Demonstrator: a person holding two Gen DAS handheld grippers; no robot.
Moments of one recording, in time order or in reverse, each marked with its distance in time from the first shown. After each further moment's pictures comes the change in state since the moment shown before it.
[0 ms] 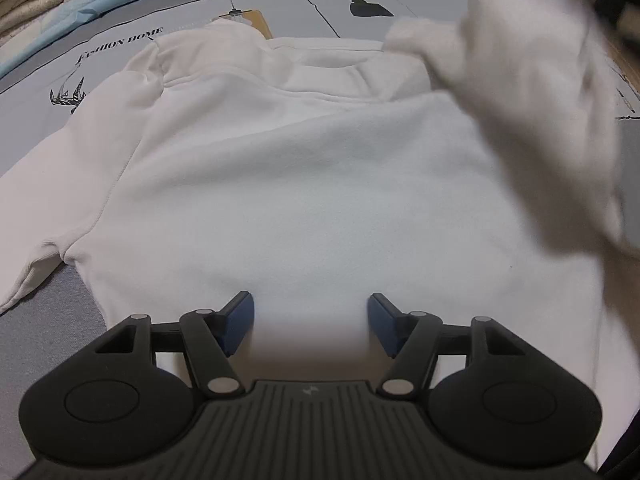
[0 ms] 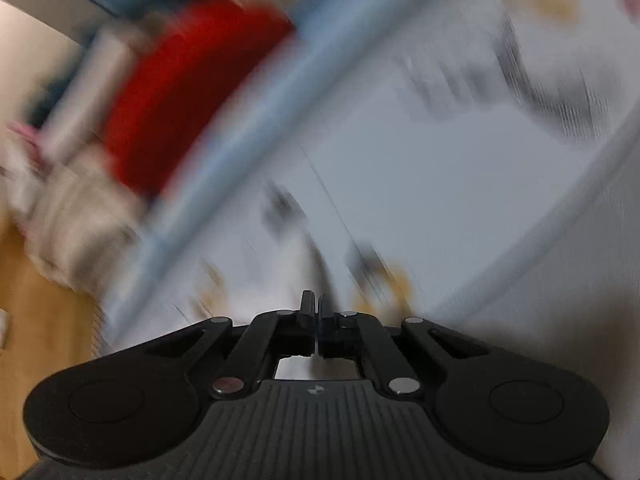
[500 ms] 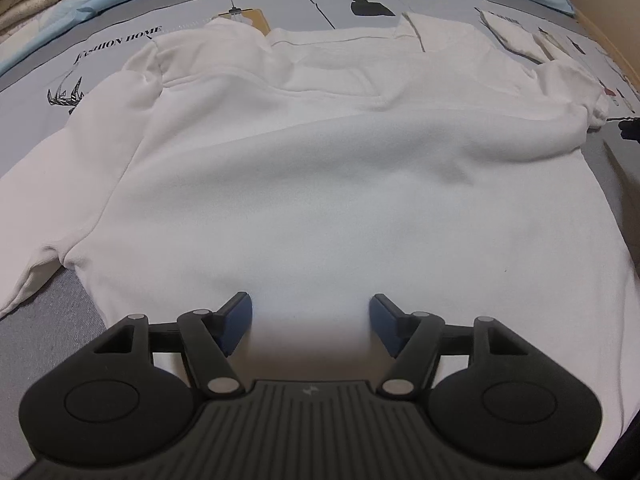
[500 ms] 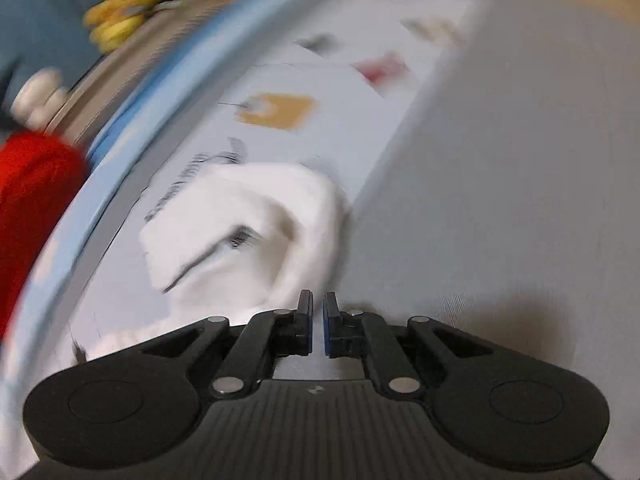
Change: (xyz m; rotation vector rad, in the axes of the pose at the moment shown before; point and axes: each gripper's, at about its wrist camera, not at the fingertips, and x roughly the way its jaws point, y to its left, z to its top) left arm 0.001 0.001 0.002 -0.001 0.010 -0.010; right arm -0.046 -0.119 0.037 0.311 -0.187 -0.571
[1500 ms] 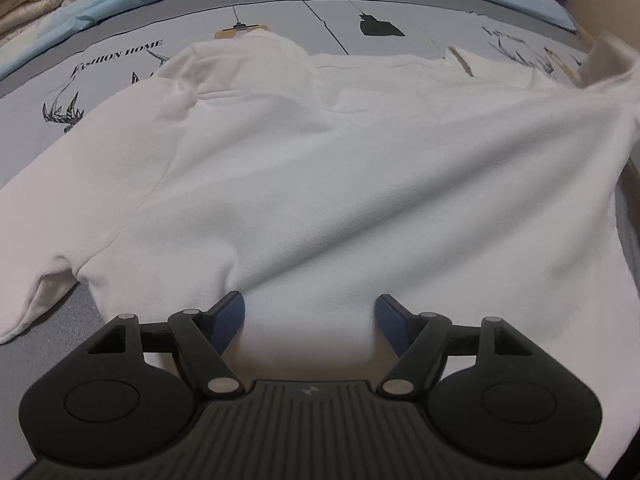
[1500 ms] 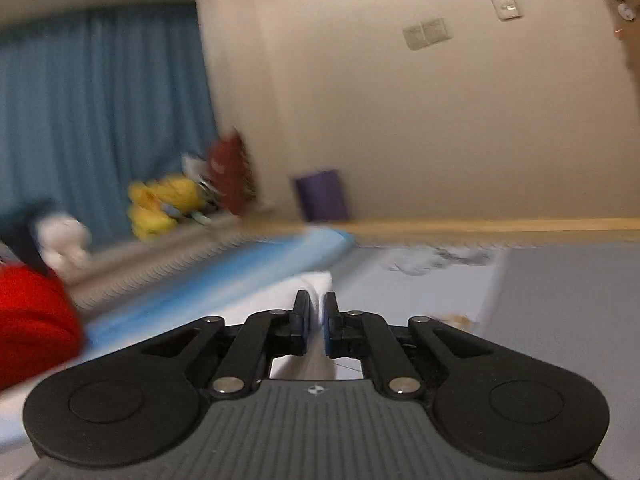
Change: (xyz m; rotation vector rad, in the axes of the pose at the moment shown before) left arm 0.011 0.006 0.016 -0.008 -0.045 -0.001; right arm -0.026 0.023 0.060 -0.256 -0.747 -0.001
